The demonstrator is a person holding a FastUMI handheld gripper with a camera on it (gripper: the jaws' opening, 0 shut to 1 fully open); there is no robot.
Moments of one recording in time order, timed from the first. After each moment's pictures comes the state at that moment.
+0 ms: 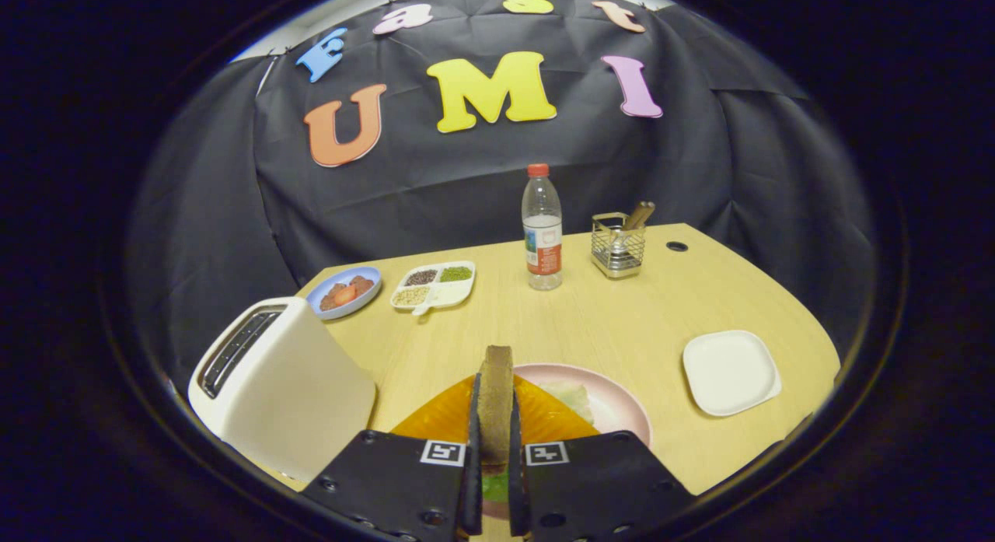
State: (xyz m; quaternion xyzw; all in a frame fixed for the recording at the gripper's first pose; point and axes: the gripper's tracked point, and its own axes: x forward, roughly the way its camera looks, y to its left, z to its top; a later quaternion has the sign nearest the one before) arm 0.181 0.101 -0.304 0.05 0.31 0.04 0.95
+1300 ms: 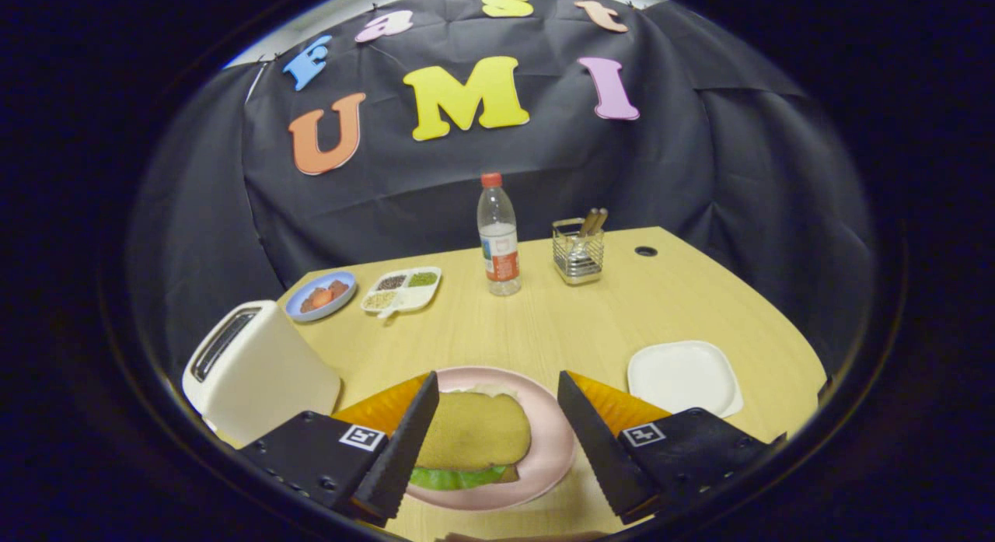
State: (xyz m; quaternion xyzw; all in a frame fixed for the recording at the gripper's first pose) arm 0.172 0.048 -0.262 0.05 0.30 0.03 0.95
